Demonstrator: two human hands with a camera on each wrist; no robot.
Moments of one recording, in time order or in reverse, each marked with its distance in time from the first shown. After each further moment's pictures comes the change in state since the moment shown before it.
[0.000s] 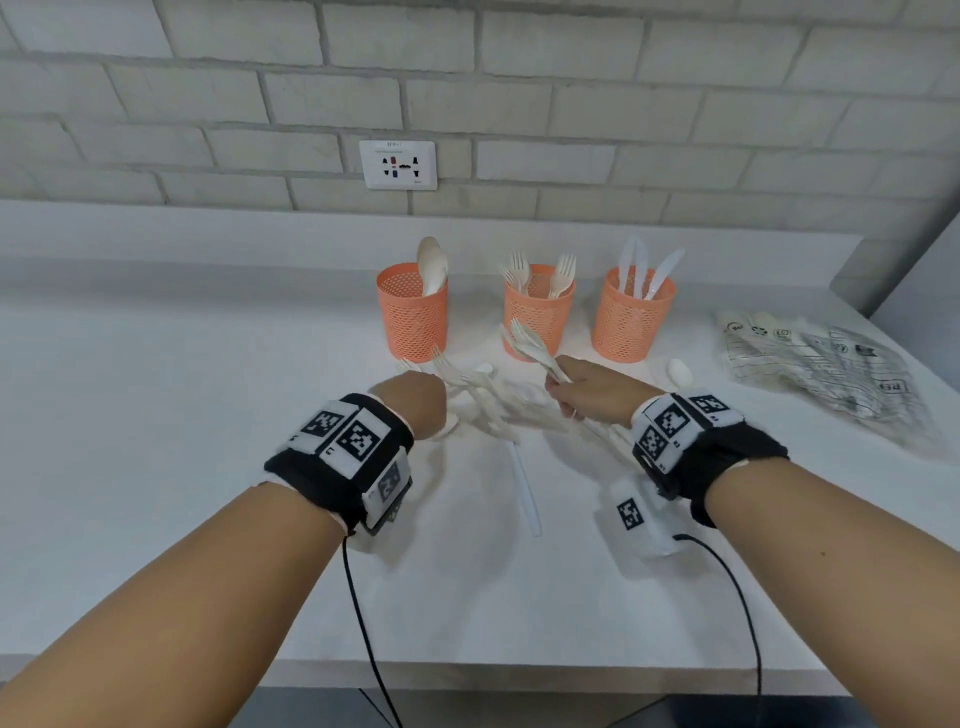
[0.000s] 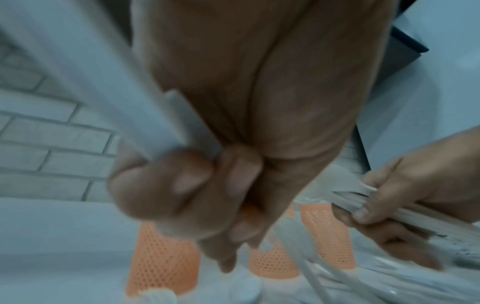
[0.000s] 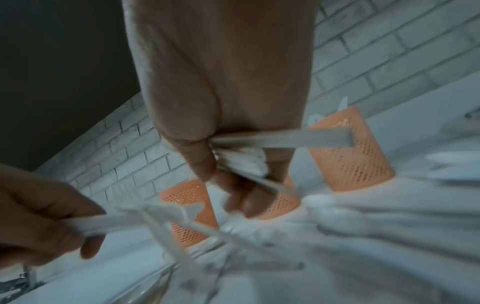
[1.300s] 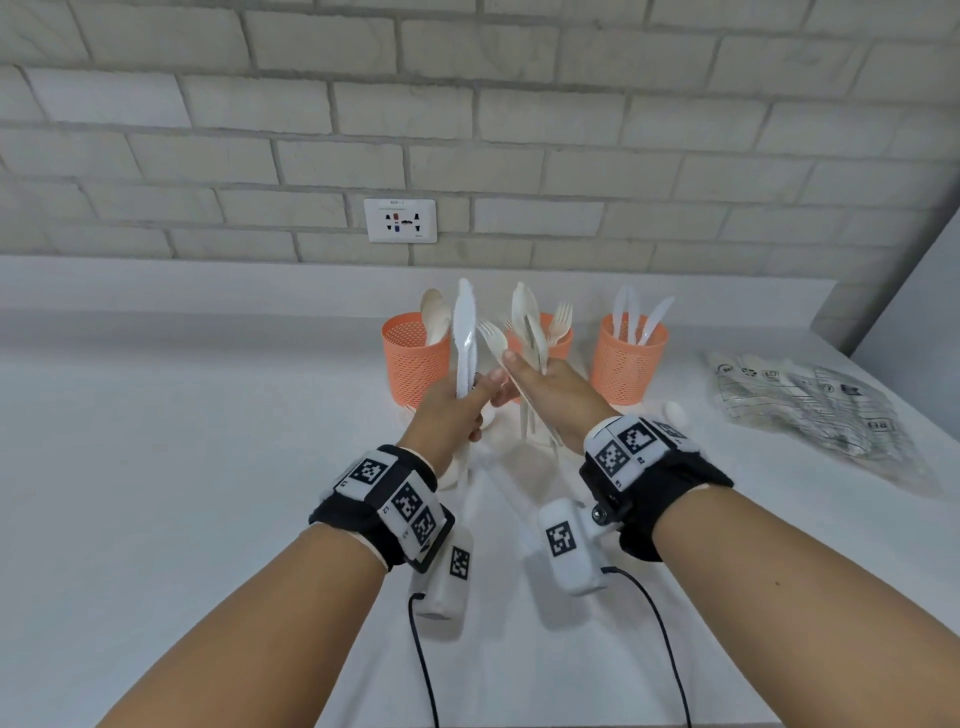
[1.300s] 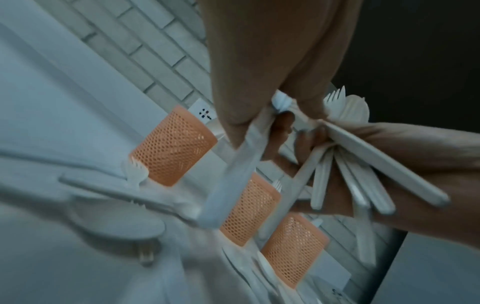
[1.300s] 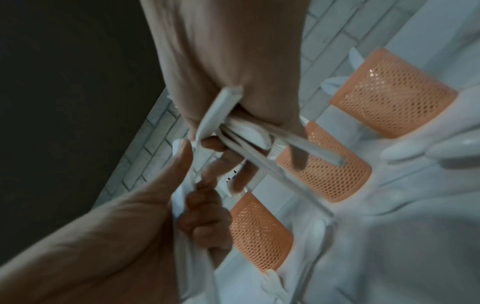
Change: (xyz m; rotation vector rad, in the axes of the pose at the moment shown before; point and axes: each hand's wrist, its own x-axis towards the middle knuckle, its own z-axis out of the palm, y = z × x) left_hand 0.018 0.011 0.002 -1.372 0.287 0.246; right_hand 0.010 -0.060 0.012 0.528 0.294 -0.125
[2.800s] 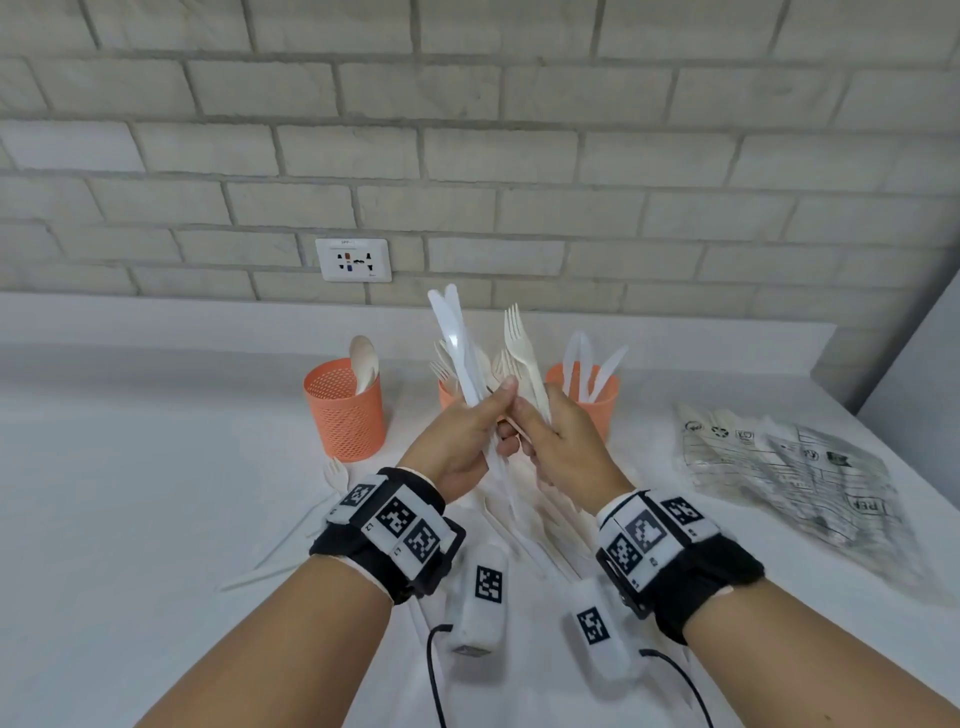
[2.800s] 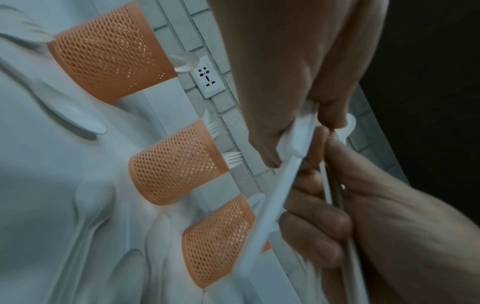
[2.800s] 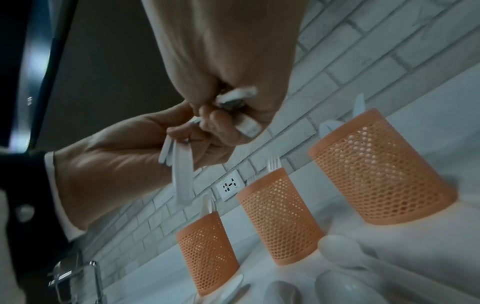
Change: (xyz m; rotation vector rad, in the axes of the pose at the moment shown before) left_hand 0.066 0.029 0.106 -0.418 -0.201 -0.092; right_hand 0.019 0.035 -0.103 0.028 0.016 -0.234
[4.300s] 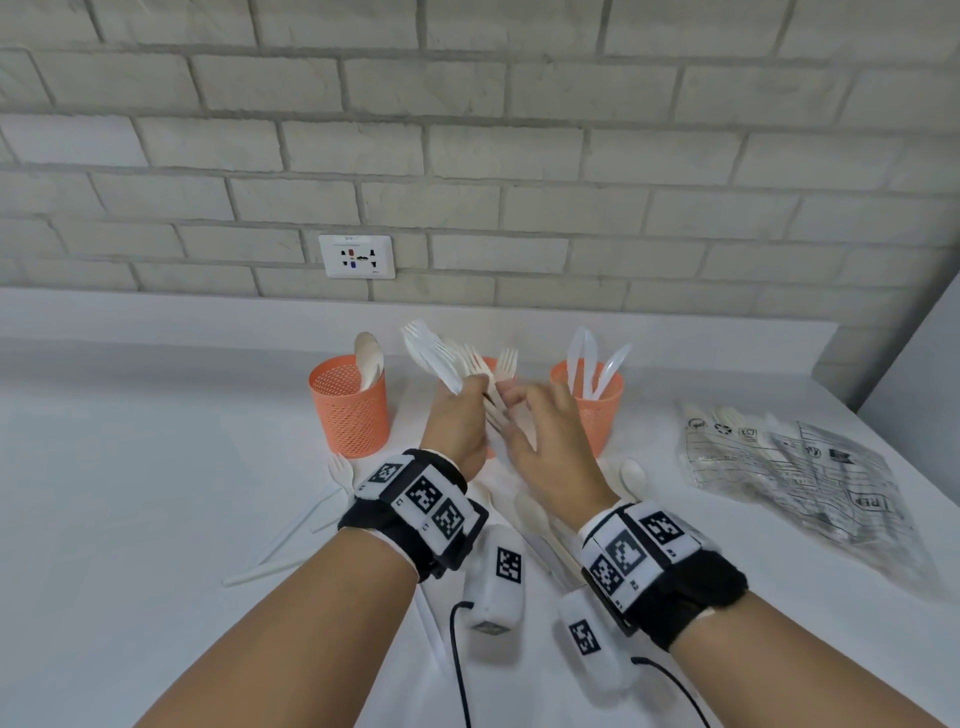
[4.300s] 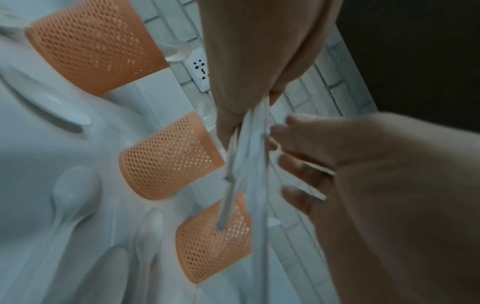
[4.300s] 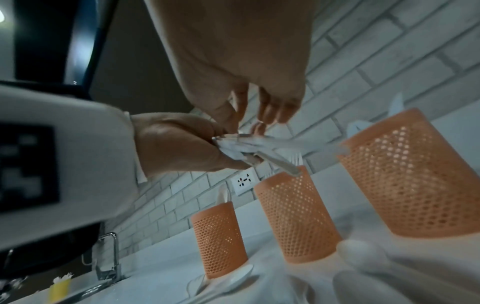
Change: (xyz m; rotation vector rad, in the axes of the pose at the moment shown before) left_hand 0.016 0.002 0.001 -0.192 0.408 0.017; right_hand 0.003 0.019 0.019 -0.428 0.131 -0.298
